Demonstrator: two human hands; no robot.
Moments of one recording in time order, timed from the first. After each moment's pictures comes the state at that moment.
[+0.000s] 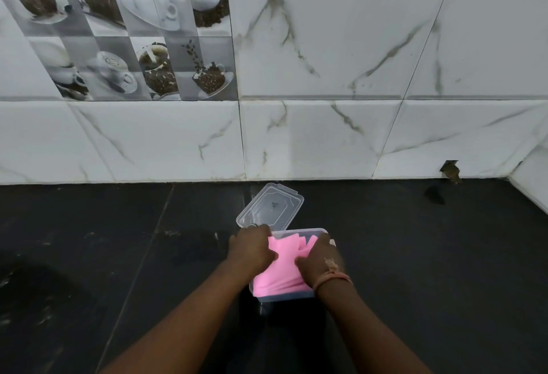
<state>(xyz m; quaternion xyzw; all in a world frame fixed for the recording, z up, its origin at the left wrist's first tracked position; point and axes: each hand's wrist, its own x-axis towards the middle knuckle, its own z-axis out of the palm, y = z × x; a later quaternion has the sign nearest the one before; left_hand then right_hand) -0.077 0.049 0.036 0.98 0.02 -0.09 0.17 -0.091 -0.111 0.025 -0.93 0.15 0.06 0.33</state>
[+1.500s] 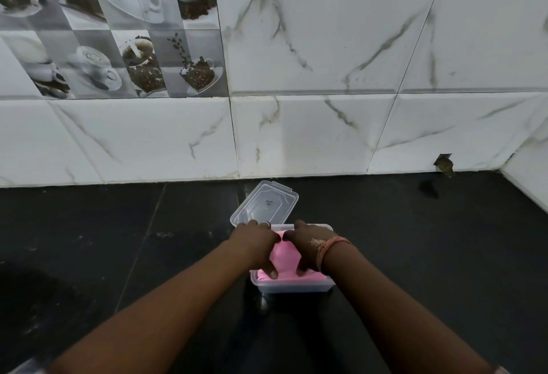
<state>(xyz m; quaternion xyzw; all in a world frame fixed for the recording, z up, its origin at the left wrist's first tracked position) -0.059 0.042 0.062 0.96 -0.19 -0.19 -0.06 -0.049 -0.121 0.060 -0.95 -0.22 0.22 0.00</state>
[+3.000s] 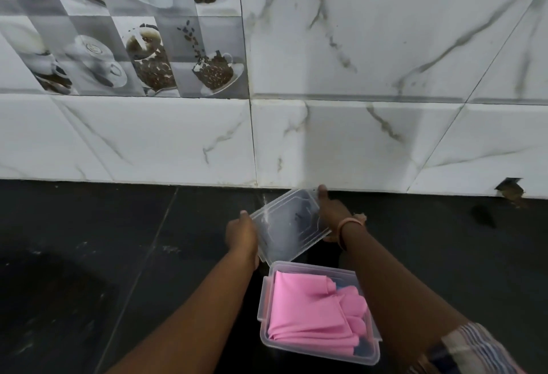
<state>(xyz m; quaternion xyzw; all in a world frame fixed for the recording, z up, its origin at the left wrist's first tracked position) 0.036 0.074 0.013 0.56 0.44 0.00 0.71 0.111 -0.117 0.022 -0.86 0.17 0.22 0.43</state>
